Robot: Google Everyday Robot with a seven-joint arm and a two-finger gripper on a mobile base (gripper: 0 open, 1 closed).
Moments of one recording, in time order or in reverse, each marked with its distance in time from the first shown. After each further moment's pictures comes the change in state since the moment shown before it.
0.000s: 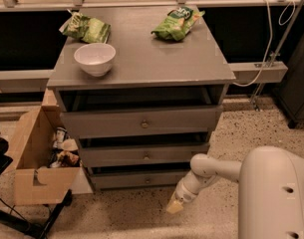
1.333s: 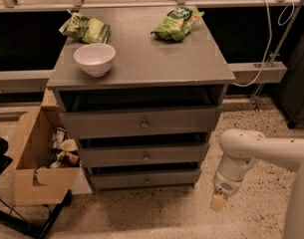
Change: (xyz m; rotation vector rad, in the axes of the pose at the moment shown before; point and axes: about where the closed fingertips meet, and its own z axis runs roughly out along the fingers) arm 0.060 0.108 -0.209 0.110 0.360 0.211
